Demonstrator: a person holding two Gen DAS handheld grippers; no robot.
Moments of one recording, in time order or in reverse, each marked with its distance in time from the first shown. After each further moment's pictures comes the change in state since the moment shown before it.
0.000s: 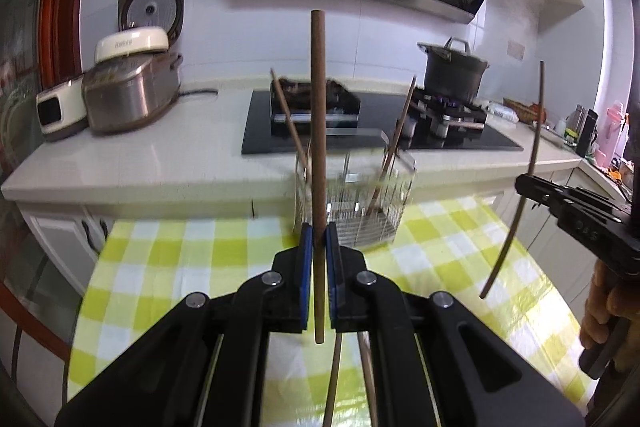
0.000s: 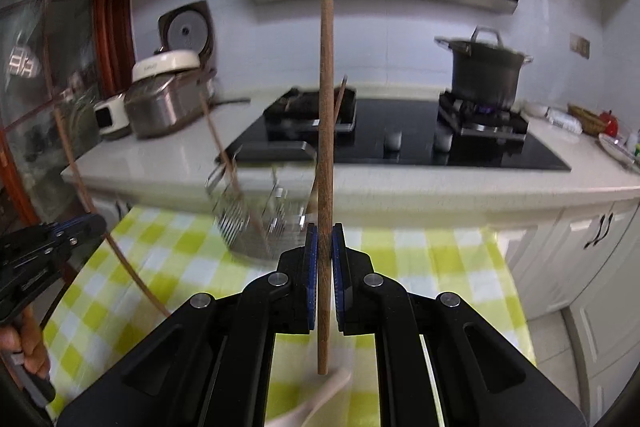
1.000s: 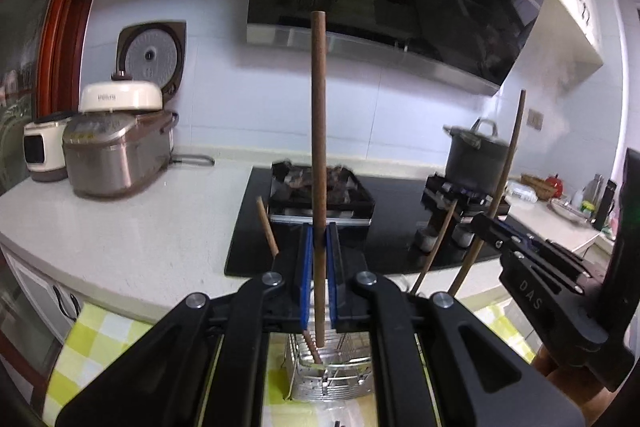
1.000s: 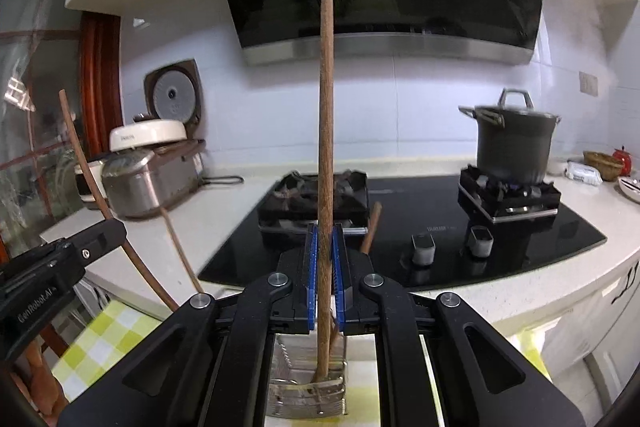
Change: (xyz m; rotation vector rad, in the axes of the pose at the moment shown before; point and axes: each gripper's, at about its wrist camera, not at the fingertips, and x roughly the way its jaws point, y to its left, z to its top) left arm 0.097 0.004 0.103 -0.084 -0.205 0.027; right arm 0.106 0.016 0.087 0.018 -0.212 -0.010
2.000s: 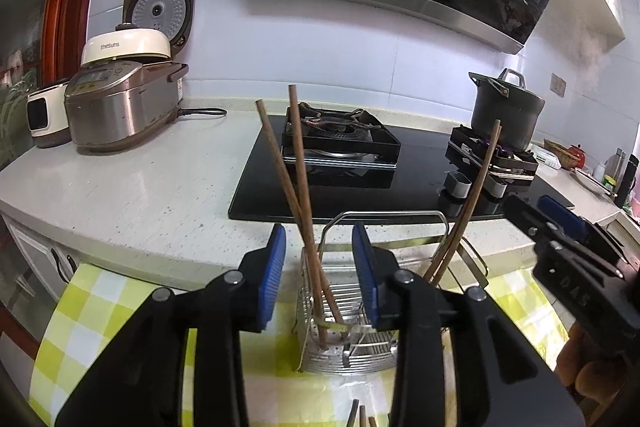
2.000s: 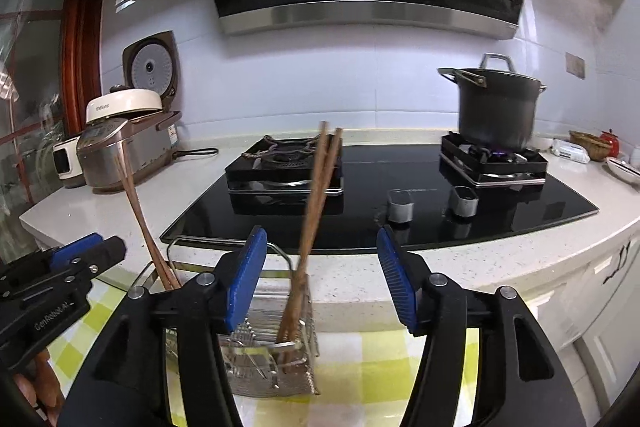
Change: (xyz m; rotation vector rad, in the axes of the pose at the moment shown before) left arm 0.038 0.008 -0.055 -0.002 0.121 0.067; right arm 0.012 -0.021 -0.045 0.010 0.057 -0.068
